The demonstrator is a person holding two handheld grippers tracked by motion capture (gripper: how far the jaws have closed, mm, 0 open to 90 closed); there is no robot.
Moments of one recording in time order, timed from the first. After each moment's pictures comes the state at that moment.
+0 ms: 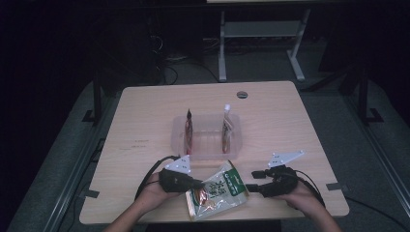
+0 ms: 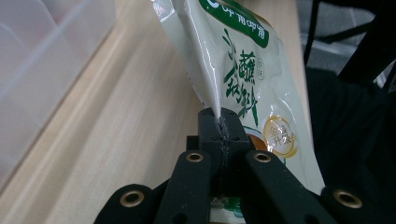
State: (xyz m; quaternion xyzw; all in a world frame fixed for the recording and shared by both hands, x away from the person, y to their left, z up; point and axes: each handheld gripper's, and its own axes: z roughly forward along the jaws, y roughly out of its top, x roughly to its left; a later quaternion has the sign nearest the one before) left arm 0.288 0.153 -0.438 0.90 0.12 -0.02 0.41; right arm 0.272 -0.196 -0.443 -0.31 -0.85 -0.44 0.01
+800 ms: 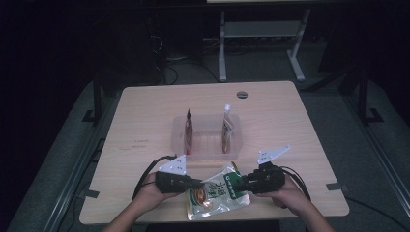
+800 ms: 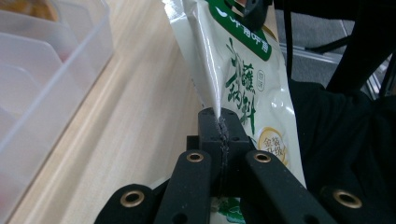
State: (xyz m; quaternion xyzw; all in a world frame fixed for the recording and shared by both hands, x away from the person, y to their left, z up) left arm 0.280 0.160 -0.423 0.89 0.10 -0.01 0.45; right arm 0.281 -0.165 -0.437 -0.26 -0.83 -0.49 0.13
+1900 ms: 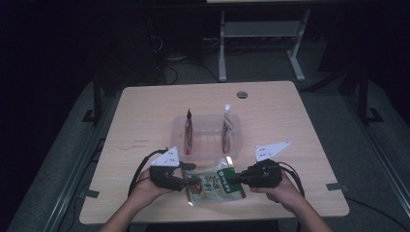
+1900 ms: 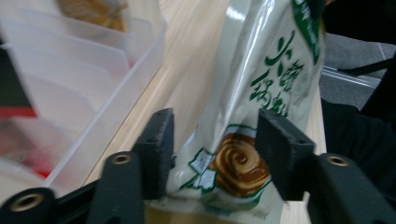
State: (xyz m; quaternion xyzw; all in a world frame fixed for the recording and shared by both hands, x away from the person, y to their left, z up) left arm 0.288 0.177 -0.416 0.87 0.15 0.04 0.46; right arm 0.280 -0.151 -0.410 -0.19 -0.81 -0.54 0.11
